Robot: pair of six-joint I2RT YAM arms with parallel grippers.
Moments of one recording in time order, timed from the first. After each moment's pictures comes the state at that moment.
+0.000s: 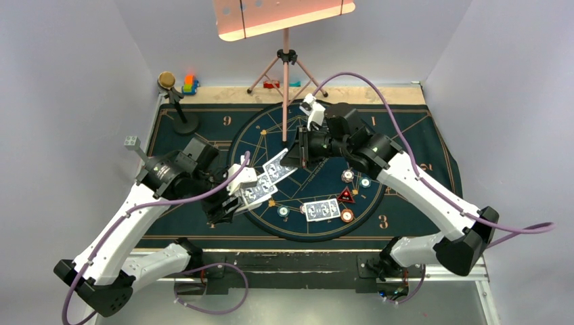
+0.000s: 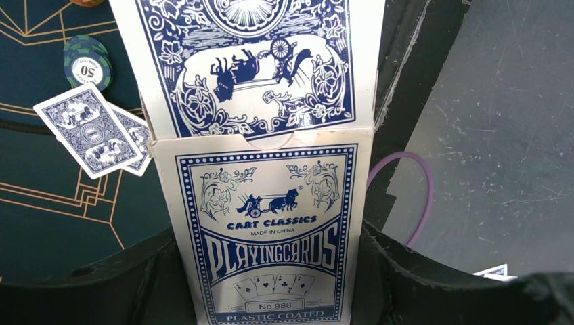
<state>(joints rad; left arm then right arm) -0.57 1.00 1.22 -1.38 0.42 0.50 0.77 1.33 1.37 -0.56 -0.38 0.62</state>
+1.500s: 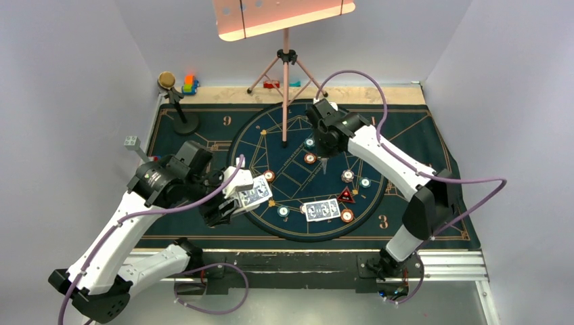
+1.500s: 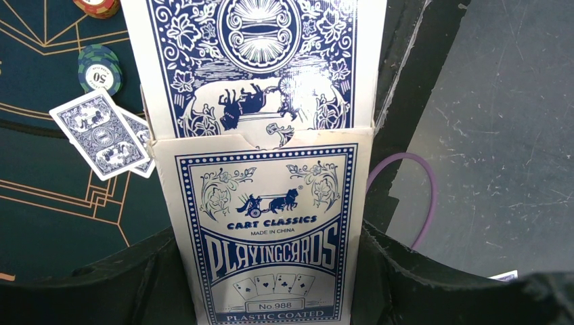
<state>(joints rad) -0.57 0.94 1.22 -1.38 0.42 0.51 0.65 1.64 1.52 -0.97 0.27 0.48</state>
